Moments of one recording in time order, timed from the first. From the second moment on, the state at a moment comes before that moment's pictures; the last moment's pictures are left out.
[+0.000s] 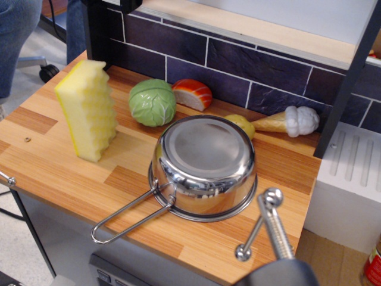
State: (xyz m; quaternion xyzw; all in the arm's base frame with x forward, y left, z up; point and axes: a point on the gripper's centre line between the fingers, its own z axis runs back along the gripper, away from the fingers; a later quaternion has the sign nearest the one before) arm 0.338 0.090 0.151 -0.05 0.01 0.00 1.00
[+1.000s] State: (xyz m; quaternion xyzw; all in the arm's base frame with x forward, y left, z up) arm 0.274 0.086 0.140 -0.04 0.02 -0.06 1.00
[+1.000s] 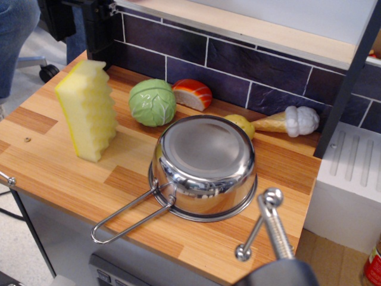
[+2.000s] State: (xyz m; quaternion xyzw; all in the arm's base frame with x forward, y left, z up) arm 0.263 0.077 0.084 -0.01 -0.01 0.01 1.00
